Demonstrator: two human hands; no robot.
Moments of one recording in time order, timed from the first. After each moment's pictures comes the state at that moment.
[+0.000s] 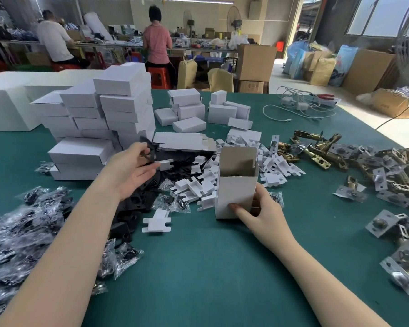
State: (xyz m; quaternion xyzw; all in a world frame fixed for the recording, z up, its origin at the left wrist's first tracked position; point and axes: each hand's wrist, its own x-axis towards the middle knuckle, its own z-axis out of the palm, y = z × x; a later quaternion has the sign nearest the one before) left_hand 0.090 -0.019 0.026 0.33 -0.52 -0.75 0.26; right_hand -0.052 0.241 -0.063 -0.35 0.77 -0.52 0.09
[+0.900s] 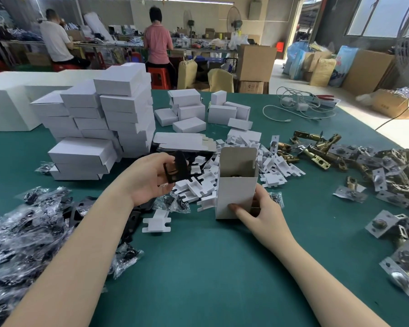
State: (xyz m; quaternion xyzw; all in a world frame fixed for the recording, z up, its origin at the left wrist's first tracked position) left_hand 0.081 0.010 0.025 0.27 -0.56 -0.77 0.13; right_hand -0.050 0.242 -0.059 -0.36 0.77 -0.52 0.09
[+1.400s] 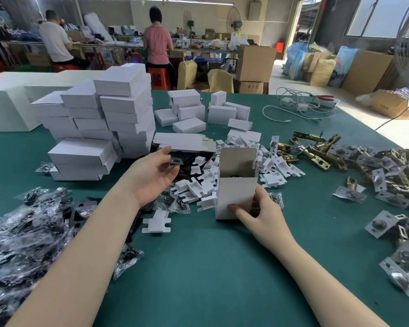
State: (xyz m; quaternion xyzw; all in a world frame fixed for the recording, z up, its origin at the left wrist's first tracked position) left_hand 0.072 0.014 0.023 0.26 -0.40 -0.85 0.23; right_hand -0.049 0.242 -0.057 -0.36 0.77 -0.52 0.08
